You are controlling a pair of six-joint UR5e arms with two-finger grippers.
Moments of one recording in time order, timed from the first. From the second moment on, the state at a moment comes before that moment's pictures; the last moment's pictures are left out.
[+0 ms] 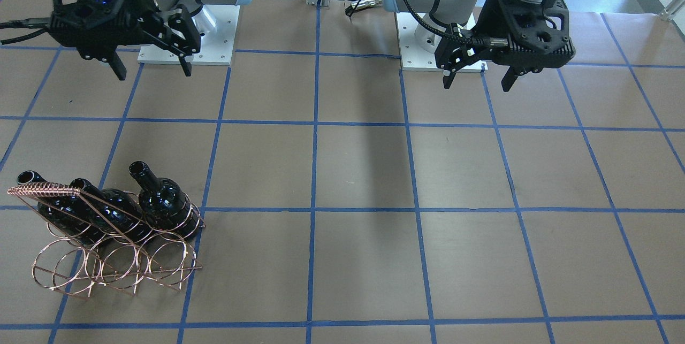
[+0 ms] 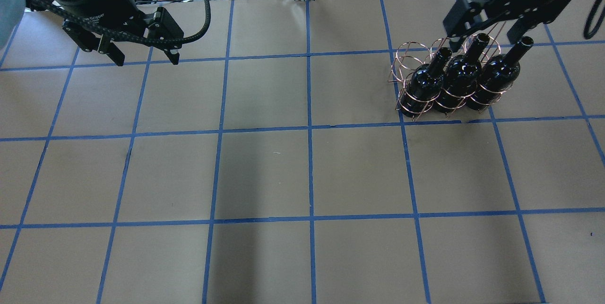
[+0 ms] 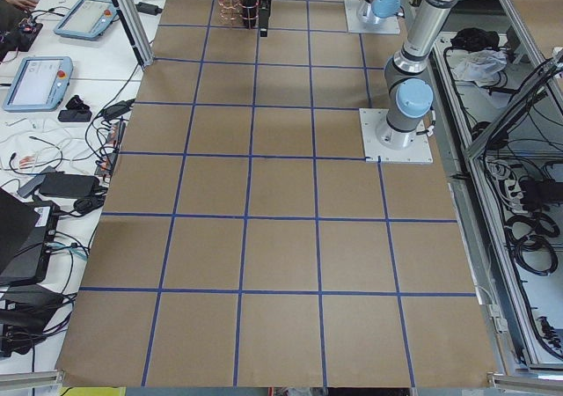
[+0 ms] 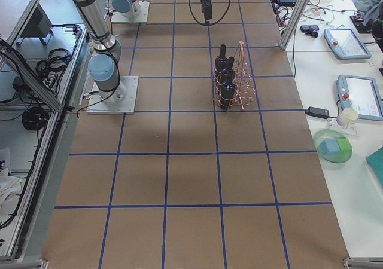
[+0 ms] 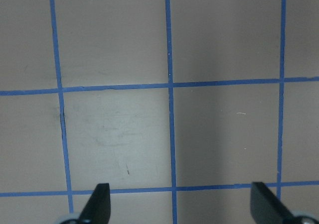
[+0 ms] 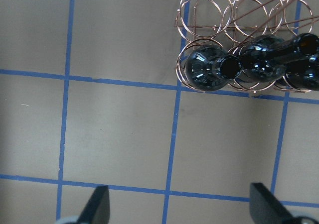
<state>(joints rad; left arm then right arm) -1.56 -1.55 -1.50 -1.64 1.58 0.04 1.61 -1.60 1.50 -1.53 -1.57 -0.07</state>
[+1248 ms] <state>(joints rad) -1.56 -1.55 -1.51 -1.67 1.57 0.04 1.63 -1.61 1.49 -1.63 -1.57 0.02</state>
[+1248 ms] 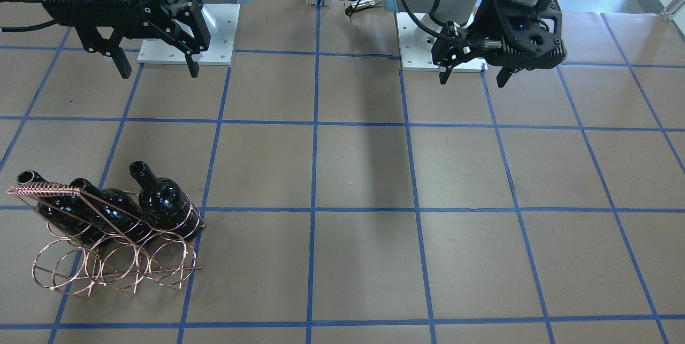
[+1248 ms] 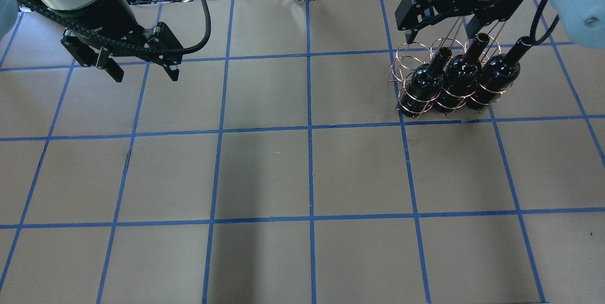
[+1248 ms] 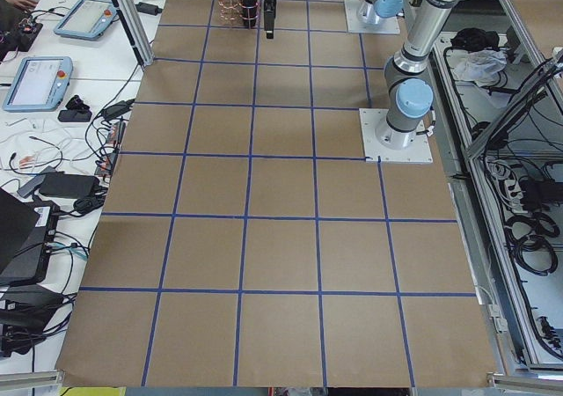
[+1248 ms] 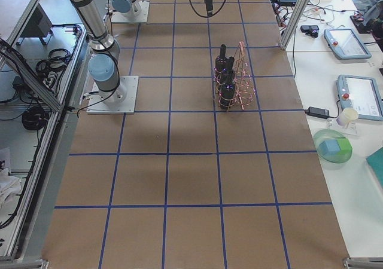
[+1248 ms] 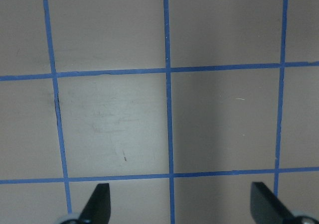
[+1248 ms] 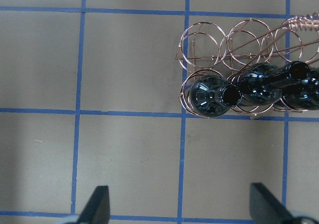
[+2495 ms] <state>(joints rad) -1.56 -1.57 -1.55 -1.61 1.52 0.01 1.64 -1.62 1.50 -1.63 -1.55 0.01</state>
